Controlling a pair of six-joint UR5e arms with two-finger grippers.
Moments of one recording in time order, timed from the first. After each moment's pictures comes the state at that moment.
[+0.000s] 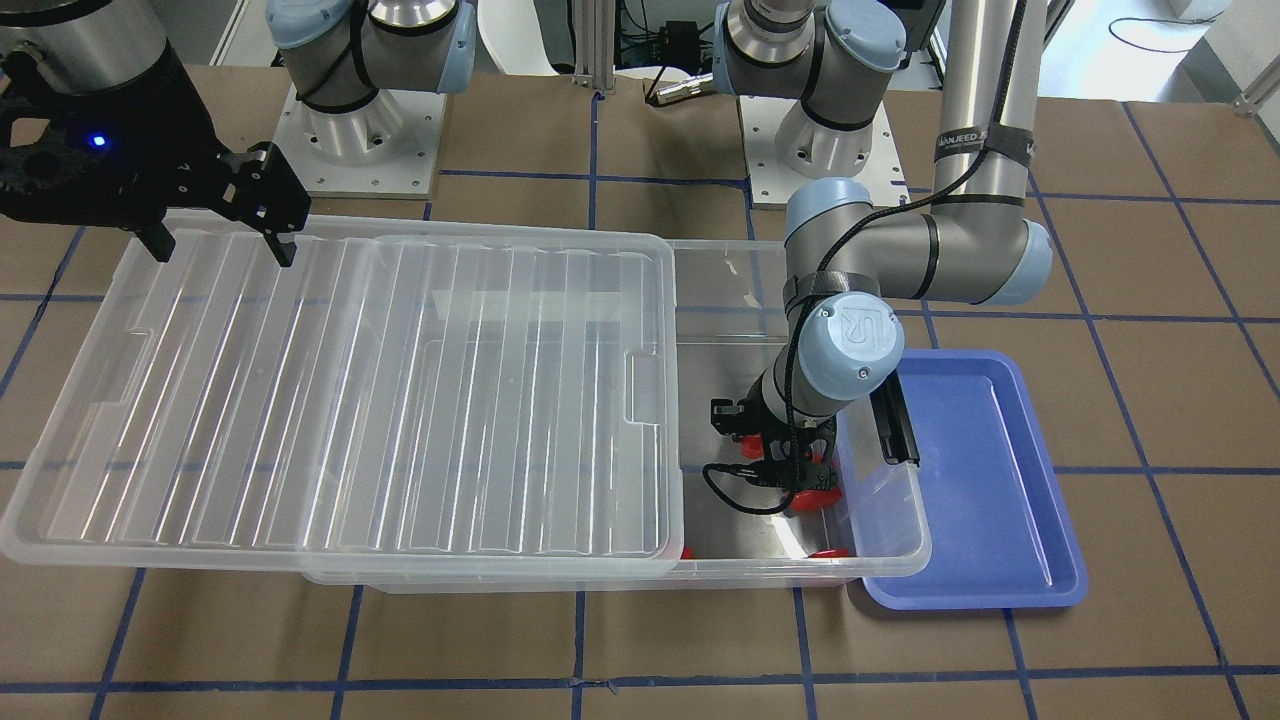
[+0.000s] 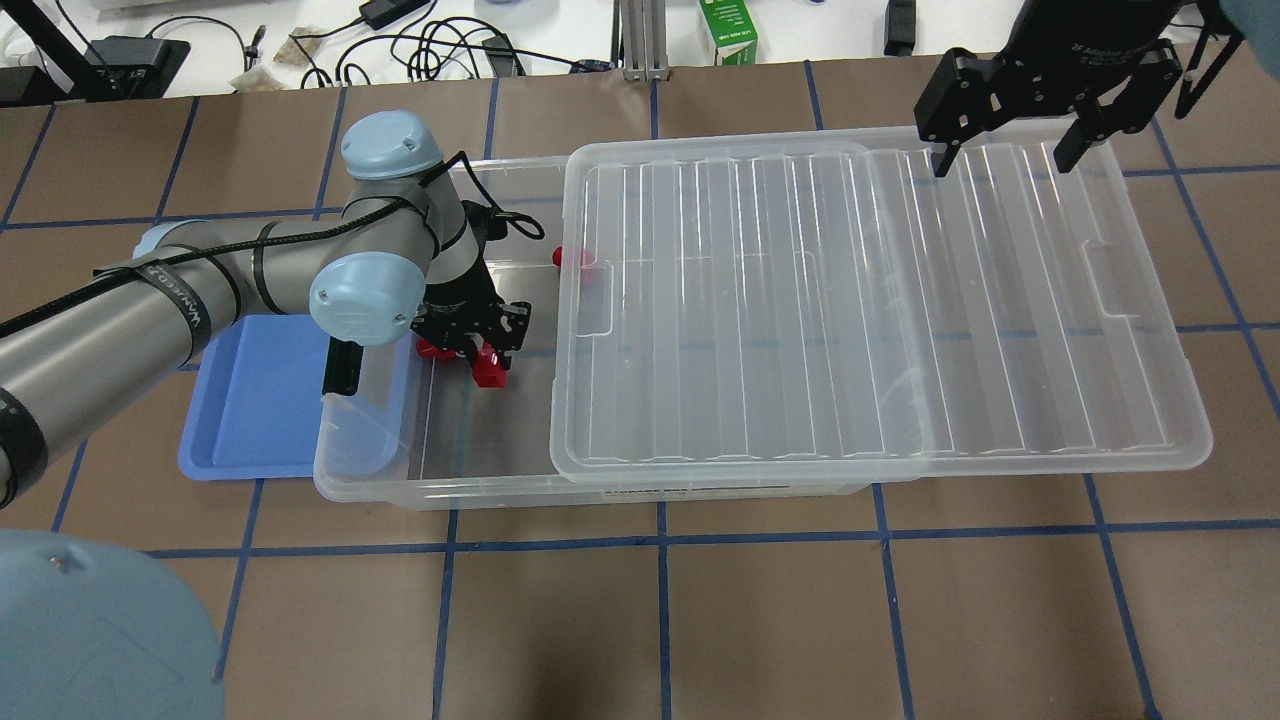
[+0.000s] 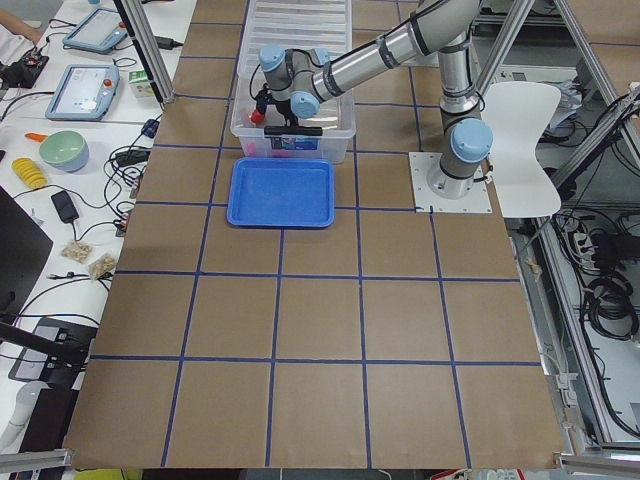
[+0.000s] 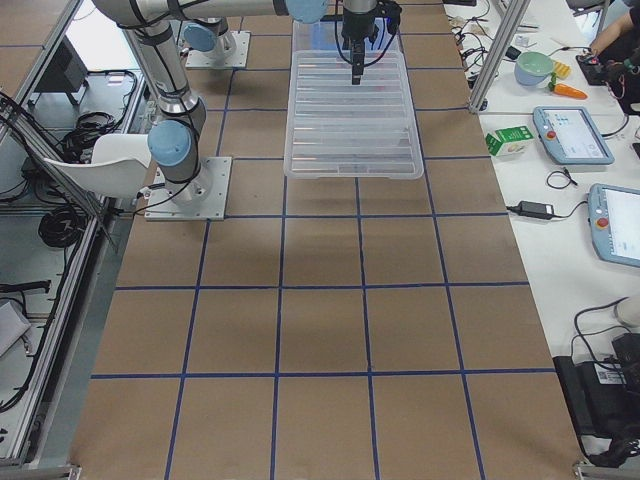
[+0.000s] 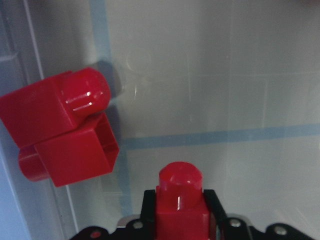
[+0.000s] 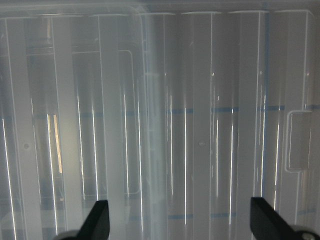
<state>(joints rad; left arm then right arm) -1.63 -1.99 -1.80 -1.11 1.52 0.00 1.52 -1.54 1.45 -1.52 -1.58 -0.03</state>
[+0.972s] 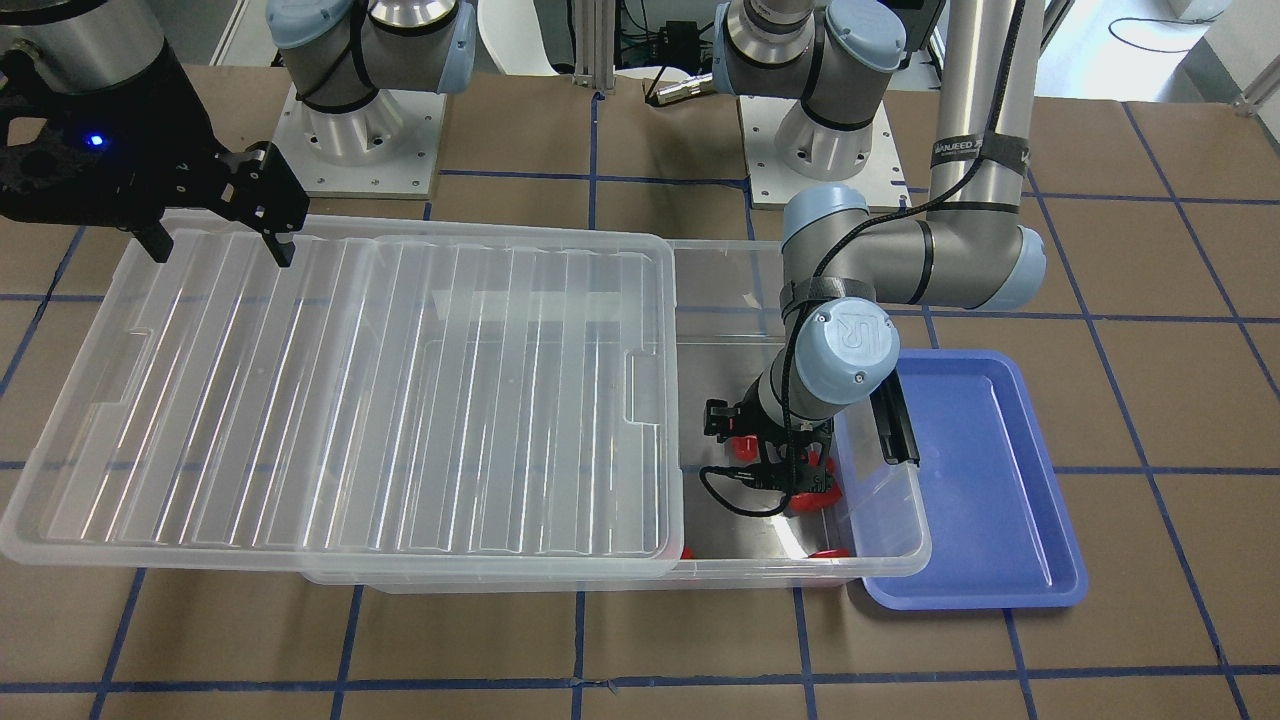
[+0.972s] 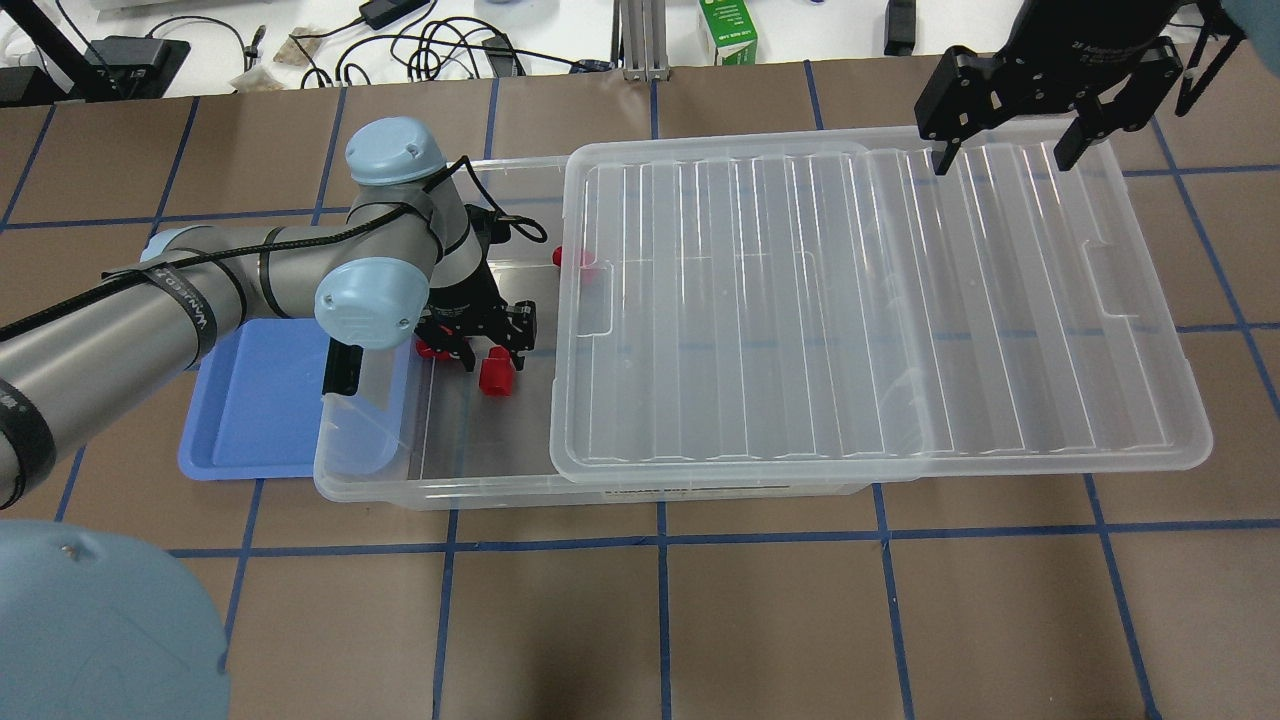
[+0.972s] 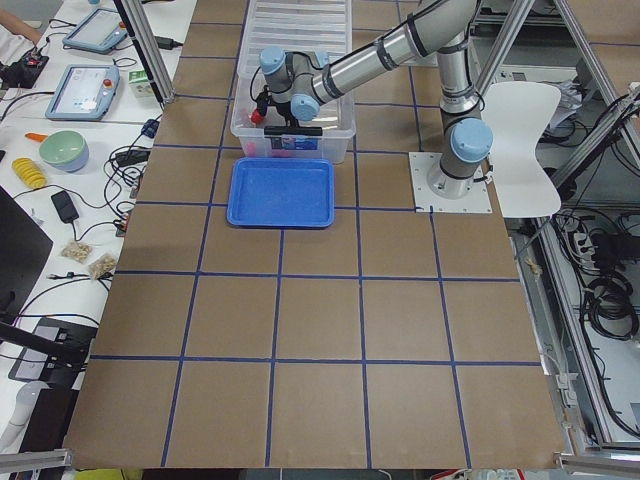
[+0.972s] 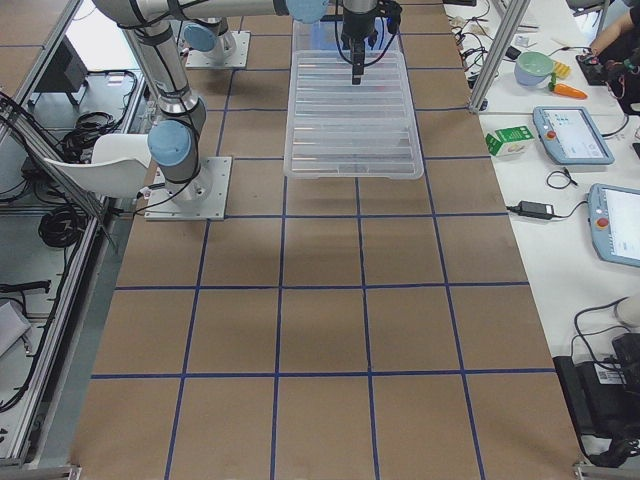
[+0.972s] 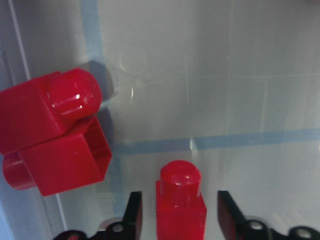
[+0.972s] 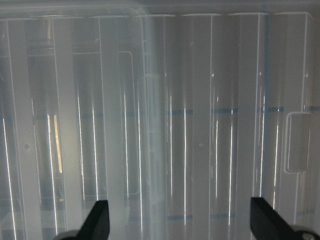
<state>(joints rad) -1.63 -1.99 -1.80 -1.10 1.51 -0.01 1.51 -1.53 1.44 -1.52 -1.58 -0.04</state>
